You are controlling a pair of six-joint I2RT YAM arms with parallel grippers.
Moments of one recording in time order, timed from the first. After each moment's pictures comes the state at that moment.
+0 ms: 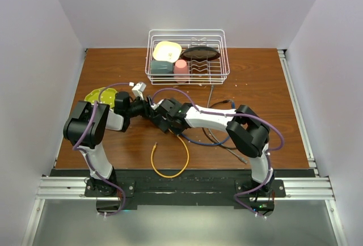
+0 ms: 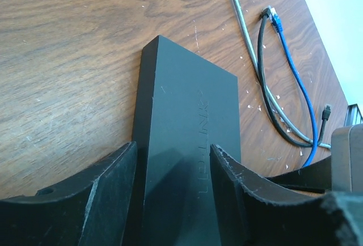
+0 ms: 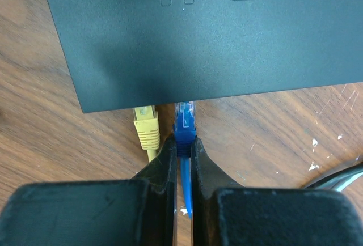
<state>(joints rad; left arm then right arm) -0.16 1.83 0.58 0.82 0.74 -0.44 0.98 2.01 1.41 -0.57 0.21 0.15</state>
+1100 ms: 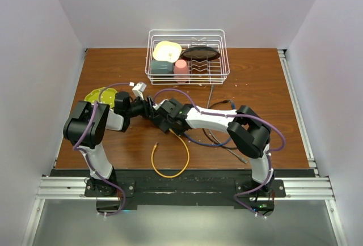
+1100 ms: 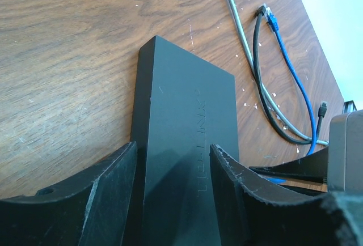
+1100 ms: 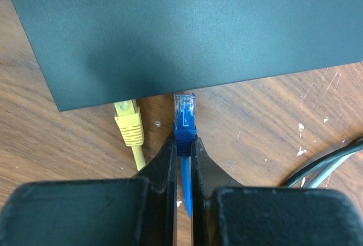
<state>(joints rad) -0.16 1.83 0.58 0.83 0.76 -0.44 0.98 1.99 1.39 -0.58 0.28 0.17</state>
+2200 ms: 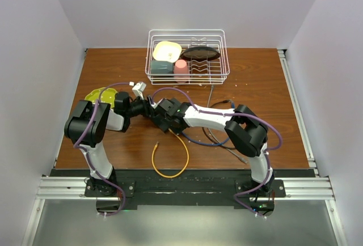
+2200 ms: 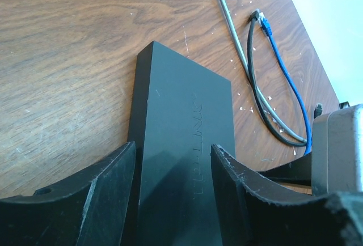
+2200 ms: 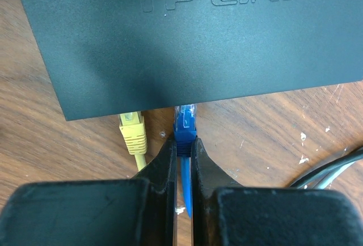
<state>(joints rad) -0.16 1.85 0.58 0.89 0.77 -0.46 0.98 2.03 1.44 -0.60 0.26 0.17</state>
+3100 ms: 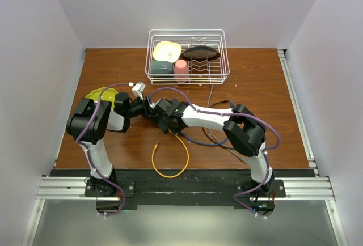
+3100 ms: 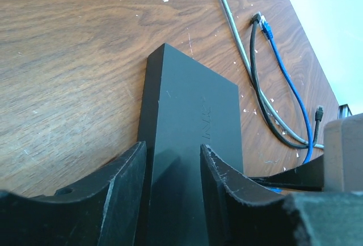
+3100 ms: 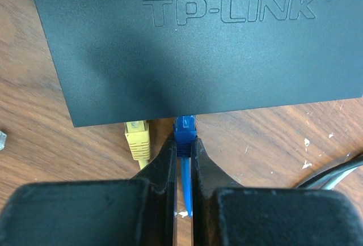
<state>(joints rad) -0.15 1.89 0.58 0.95 0.79 -0.48 0.99 2.05 1.48 -0.62 0.26 0.17</state>
